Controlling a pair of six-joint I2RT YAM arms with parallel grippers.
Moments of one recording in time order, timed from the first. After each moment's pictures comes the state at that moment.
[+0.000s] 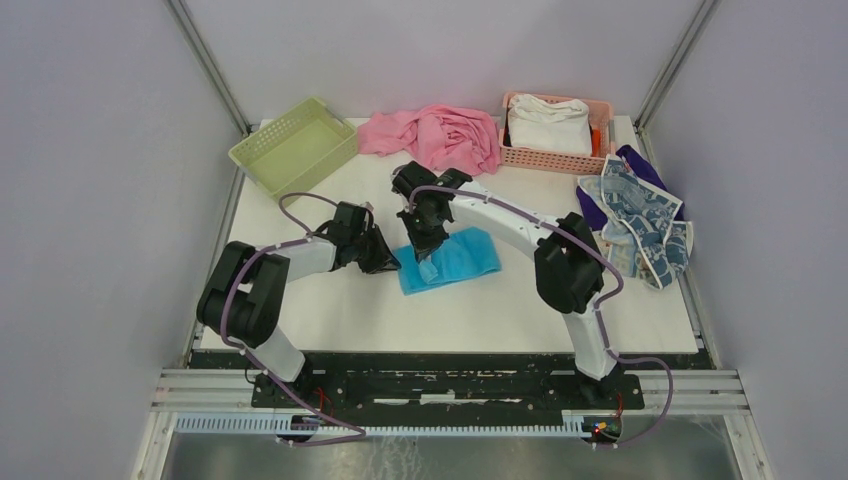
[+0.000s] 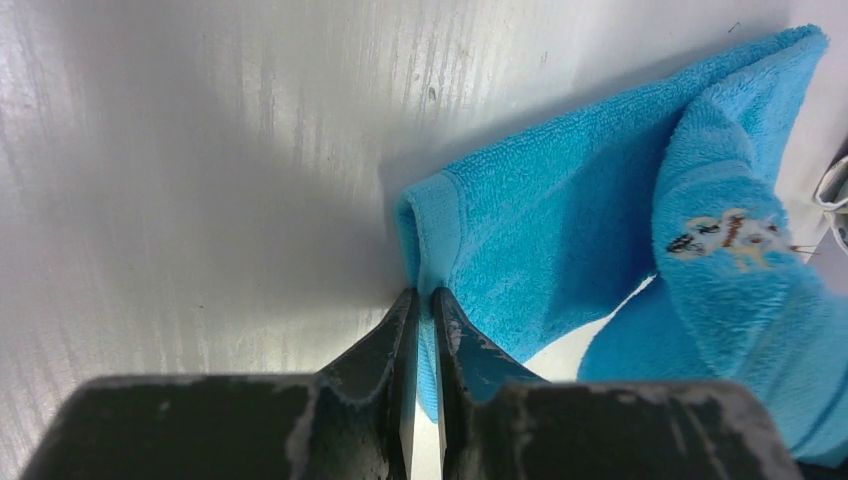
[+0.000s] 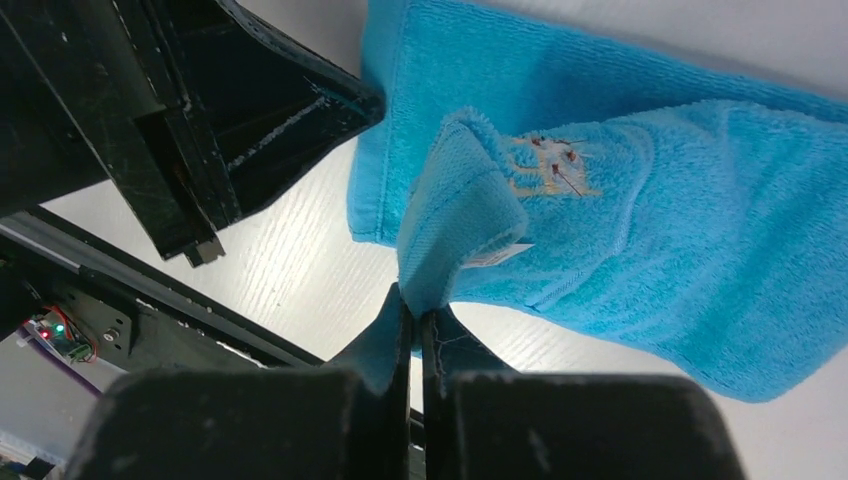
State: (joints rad) left arm -0.35 1.64 0.75 -0.07 0.32 -0.71; right arm 0.82 2.09 1.84 -0.97 -0.12 0.39
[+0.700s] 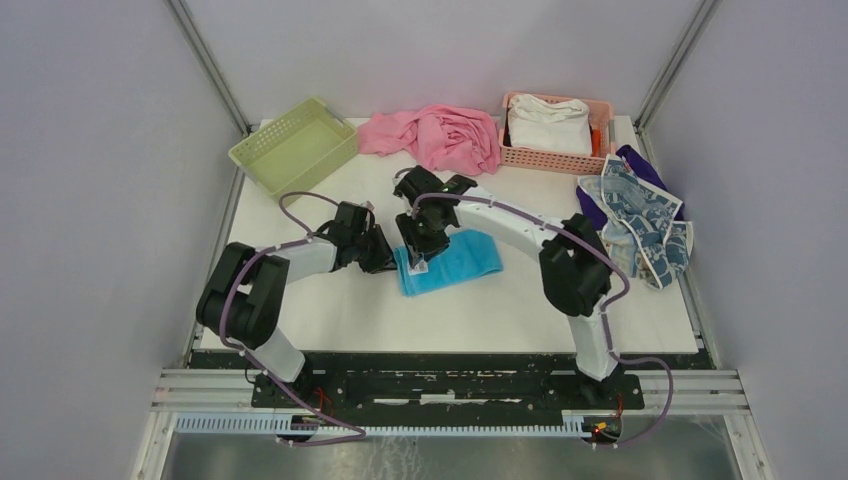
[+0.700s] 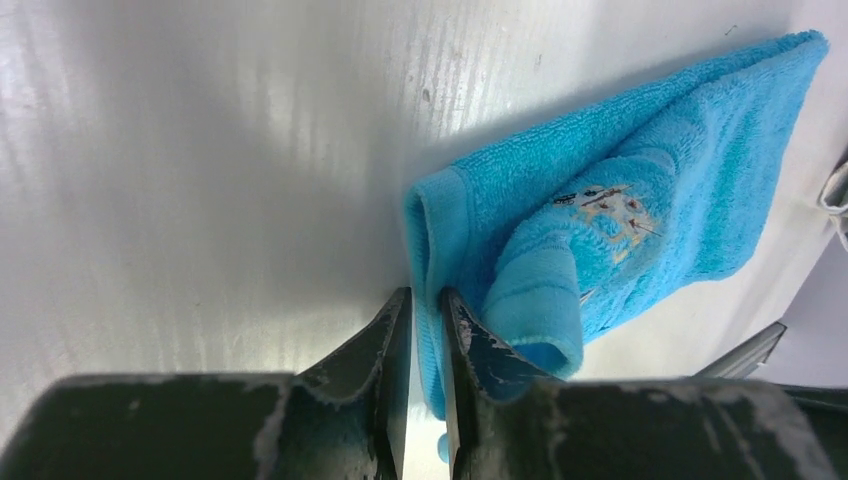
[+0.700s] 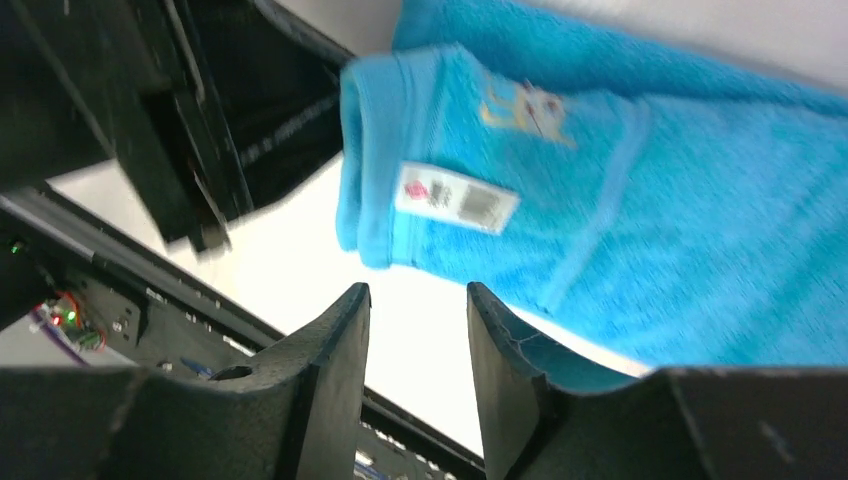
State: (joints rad) left arm -0.36 1.64 0.75 -0.06 0.30 -0.71; right arm 0.82 2.10 1.79 -0.89 -0.16 0.39
